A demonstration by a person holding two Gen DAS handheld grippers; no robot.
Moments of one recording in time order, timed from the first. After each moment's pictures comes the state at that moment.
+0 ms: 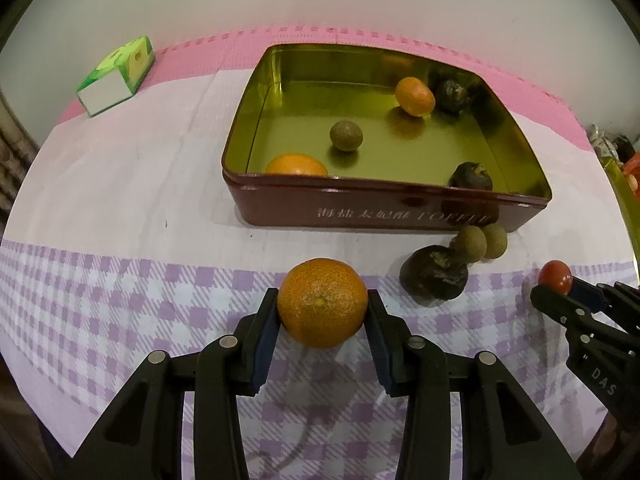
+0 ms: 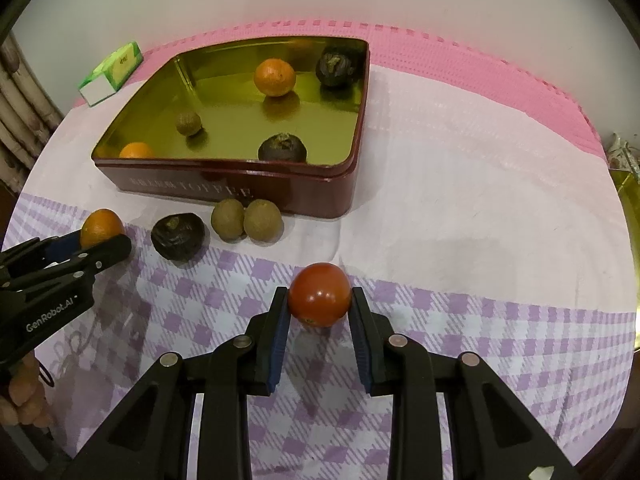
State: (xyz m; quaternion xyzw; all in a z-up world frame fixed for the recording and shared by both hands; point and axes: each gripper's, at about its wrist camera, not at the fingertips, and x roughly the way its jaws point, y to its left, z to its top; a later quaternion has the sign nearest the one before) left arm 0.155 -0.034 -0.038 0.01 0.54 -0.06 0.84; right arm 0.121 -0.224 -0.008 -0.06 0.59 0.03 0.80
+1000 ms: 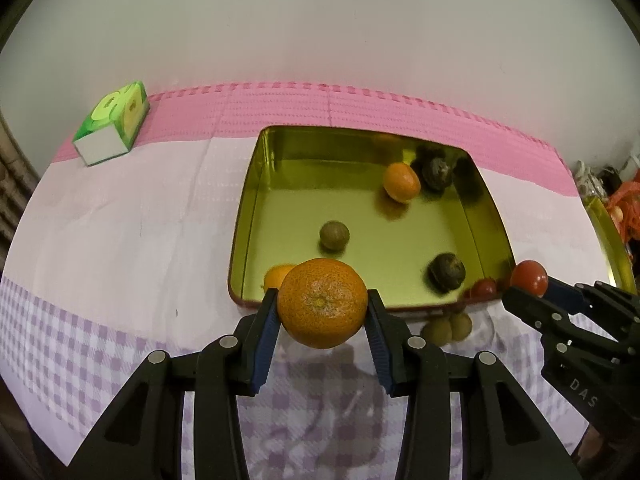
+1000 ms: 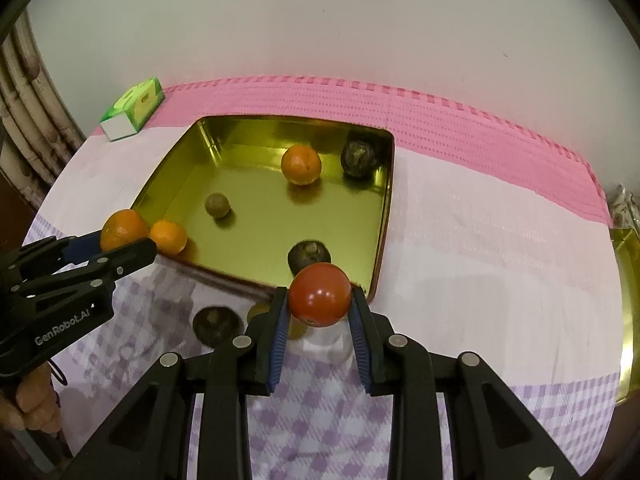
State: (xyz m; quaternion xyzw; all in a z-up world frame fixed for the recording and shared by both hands) left arm 0.193 -0.029 0.013 -0.01 0.50 -0.08 0.86; right arm 0.166 -0.202 0.036 -0.07 0.55 0.06 0.83
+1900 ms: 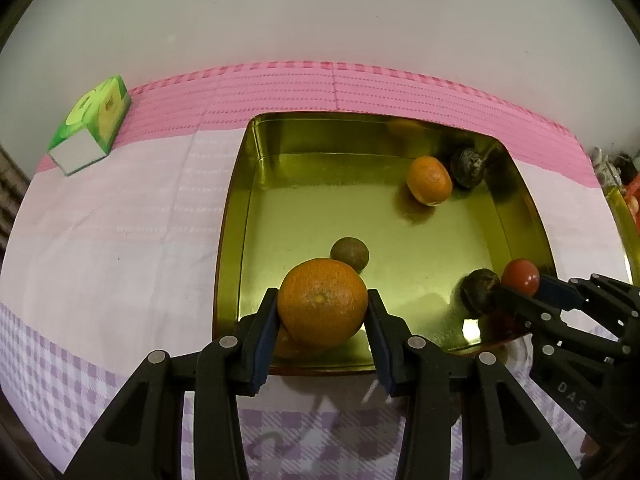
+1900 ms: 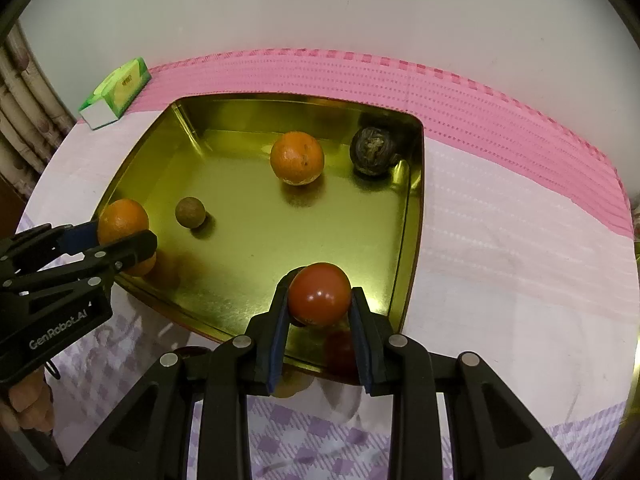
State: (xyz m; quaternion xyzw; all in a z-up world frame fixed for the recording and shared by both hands) left arm 0.235 -0.038 -0.016 0.02 0.53 -0.08 0.84; right arm 0.210 -0.196 -0.010 -0.08 0.59 0.07 0.80
